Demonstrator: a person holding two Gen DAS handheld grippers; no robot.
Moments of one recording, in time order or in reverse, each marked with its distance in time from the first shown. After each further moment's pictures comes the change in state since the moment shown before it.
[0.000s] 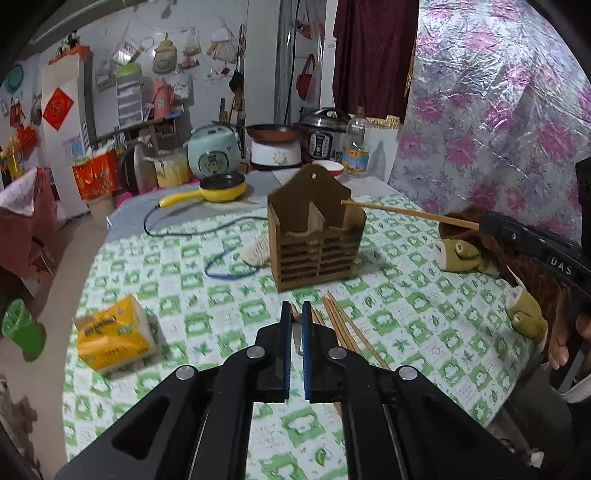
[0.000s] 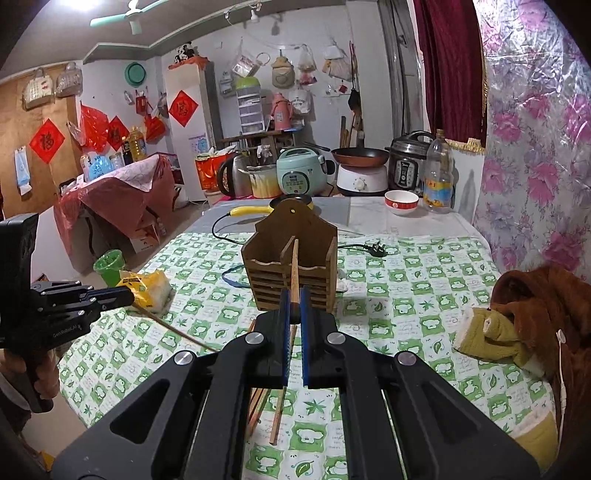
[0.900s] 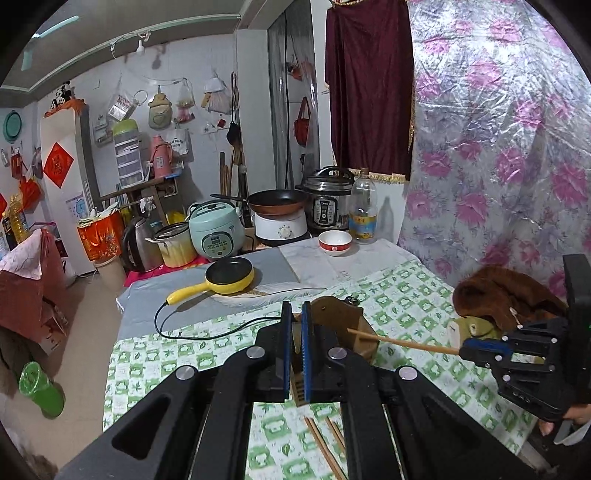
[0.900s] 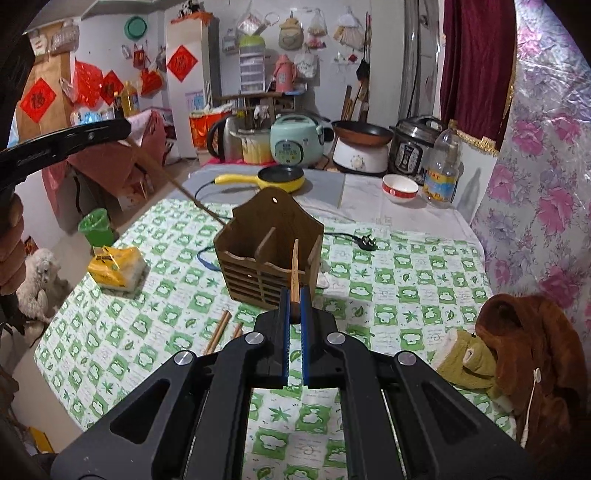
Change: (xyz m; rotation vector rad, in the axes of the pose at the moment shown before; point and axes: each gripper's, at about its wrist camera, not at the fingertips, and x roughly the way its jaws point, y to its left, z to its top) left arm 0.011 -0.010 0.145 0.080 -0.157 0.046; right arm 0.053 -0.013 0.051 -0.097 0.189 -0.048
